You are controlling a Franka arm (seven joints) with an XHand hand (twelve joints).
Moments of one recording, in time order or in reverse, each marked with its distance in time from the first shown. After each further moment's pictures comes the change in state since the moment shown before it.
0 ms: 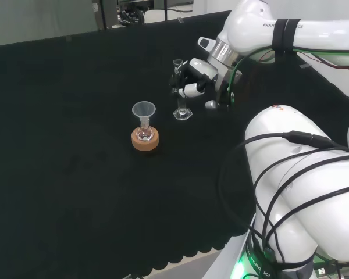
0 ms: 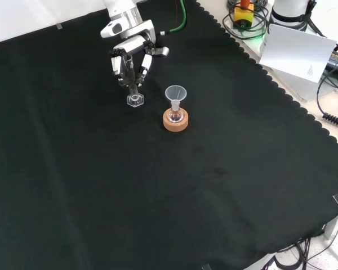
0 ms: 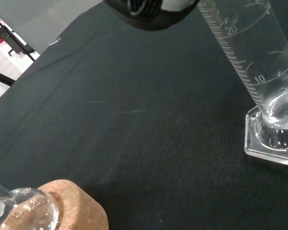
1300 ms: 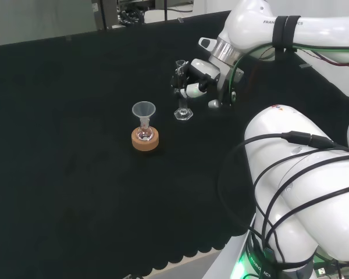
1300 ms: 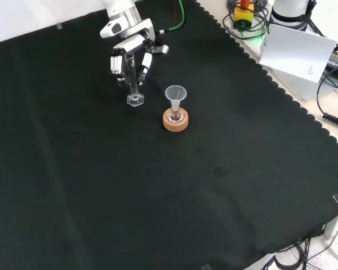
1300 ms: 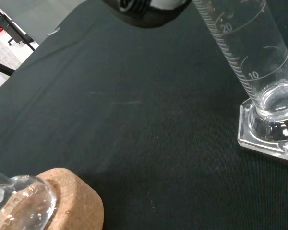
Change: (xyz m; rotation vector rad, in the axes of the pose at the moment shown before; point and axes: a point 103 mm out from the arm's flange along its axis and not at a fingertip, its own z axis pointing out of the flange) arm -0.004 -0.005 -0.003 0.031 -0.005 -0.005
